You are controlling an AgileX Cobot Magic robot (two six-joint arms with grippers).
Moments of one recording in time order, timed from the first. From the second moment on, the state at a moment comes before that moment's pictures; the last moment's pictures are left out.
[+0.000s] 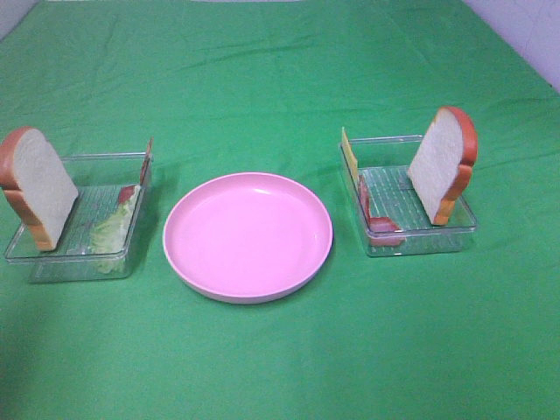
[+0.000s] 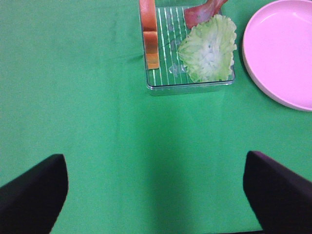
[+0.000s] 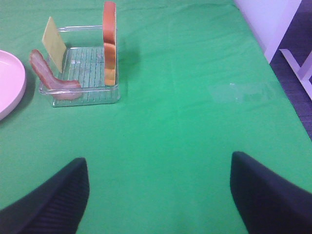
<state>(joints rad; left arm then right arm) 0.02 0.82 -0.80 -0.11 1.00 0.04 -0.06 -0.01 -0.51 0.04 1.07 -0.08</state>
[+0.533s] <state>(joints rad) 0.02 1.51 -1.26 -0.11 0.99 0.06 -0.06 -0.01 -0.51 0.04 1.07 -0.08</state>
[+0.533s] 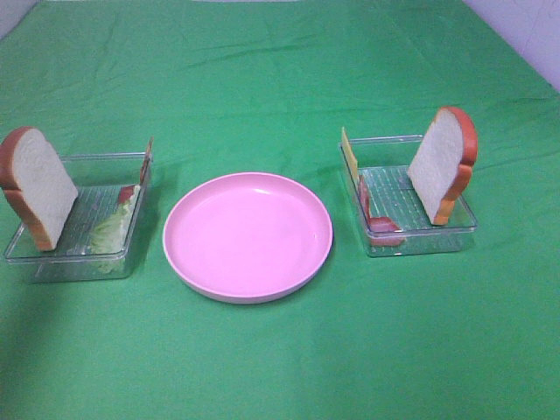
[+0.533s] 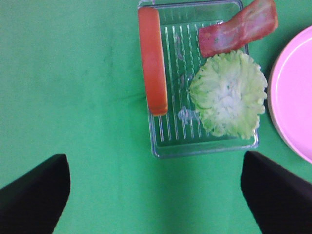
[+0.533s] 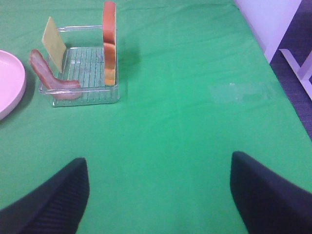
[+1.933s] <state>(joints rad) 0.00 1.94 -1.41 -0.15 0.83 0.06 -0.06 -0.01 -0.51 0.04 1.07 -0.08</state>
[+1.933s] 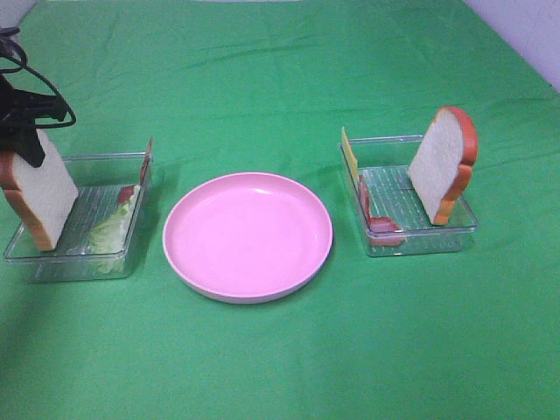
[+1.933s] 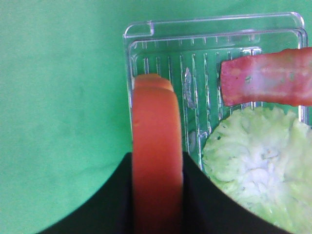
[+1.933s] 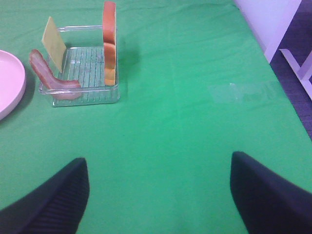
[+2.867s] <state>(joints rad) 0.00 1.48 -1.41 -0.24 0.92 0.05 -0.06 -0.01 -0.51 0.04 1.07 -0.08</state>
